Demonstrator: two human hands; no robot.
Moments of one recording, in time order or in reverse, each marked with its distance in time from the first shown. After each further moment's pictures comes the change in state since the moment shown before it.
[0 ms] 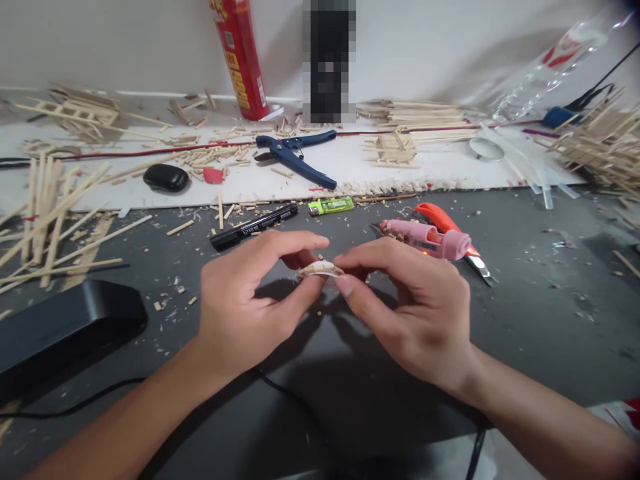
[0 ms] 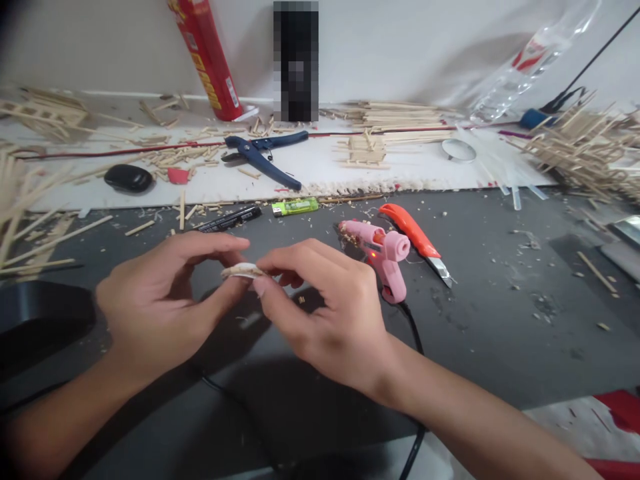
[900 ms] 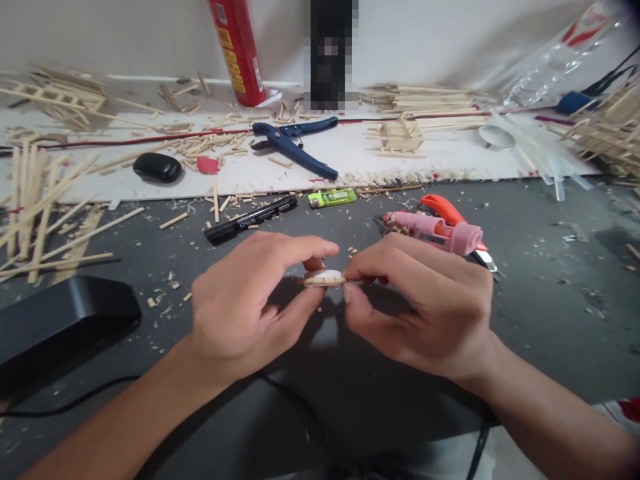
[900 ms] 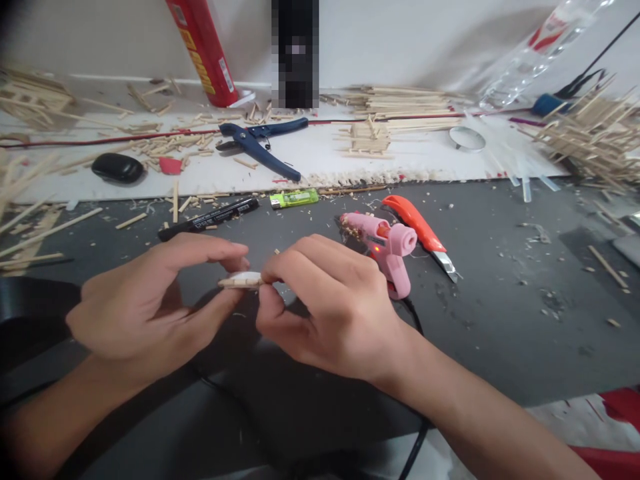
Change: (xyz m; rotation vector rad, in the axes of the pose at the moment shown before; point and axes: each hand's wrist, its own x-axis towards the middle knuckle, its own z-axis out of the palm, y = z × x) left_hand 0.000 0.006 -0.005 0.157 -0.098 0.065; right_hand 0.006 0.002 -0.010 -0.371 -0.080 -0.344
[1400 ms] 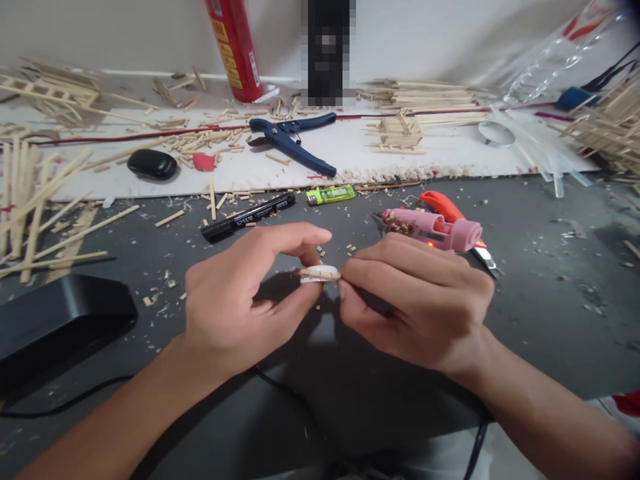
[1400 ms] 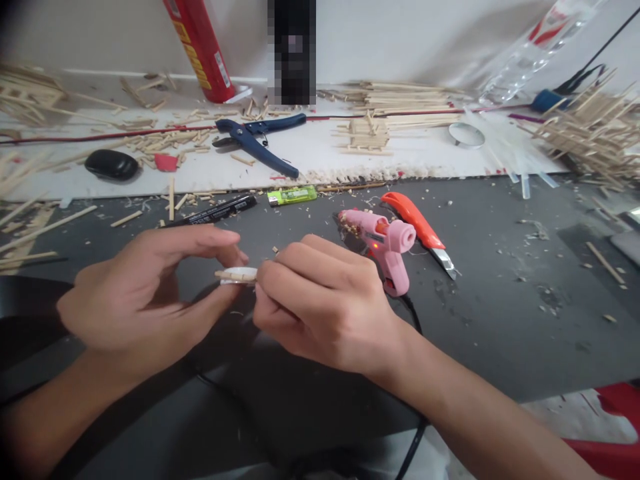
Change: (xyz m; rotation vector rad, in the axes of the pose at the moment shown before) left_hand -0.006 -0.007 0.003 0.004 0.042 -0.043; right_hand -0.003 0.004 0.004 -0.091 -0.005 -0.111
